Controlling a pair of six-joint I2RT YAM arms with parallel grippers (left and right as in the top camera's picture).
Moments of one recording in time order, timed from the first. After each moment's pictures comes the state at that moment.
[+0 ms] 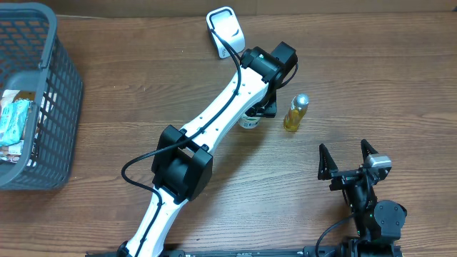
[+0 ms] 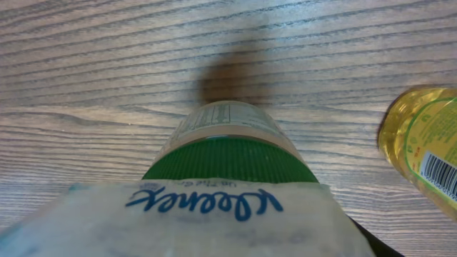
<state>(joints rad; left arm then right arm) -0.69 2.35 2.25 -1.41 -0.11 -0.69 -0.08 0.04 0.02 -0.01 -0.23 0.12</state>
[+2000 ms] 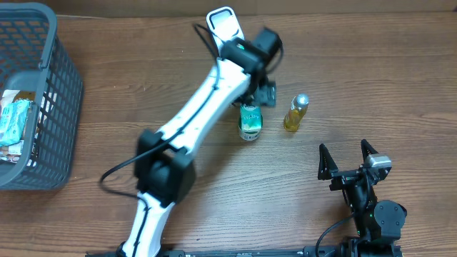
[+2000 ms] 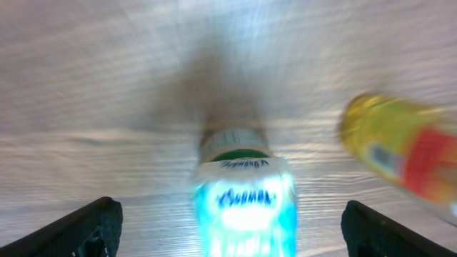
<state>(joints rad) -0.60 2.23 2.21 -1.35 -0.01 -0.57 -0.08 0.04 0.02 -0.01 -0.23 0.12</state>
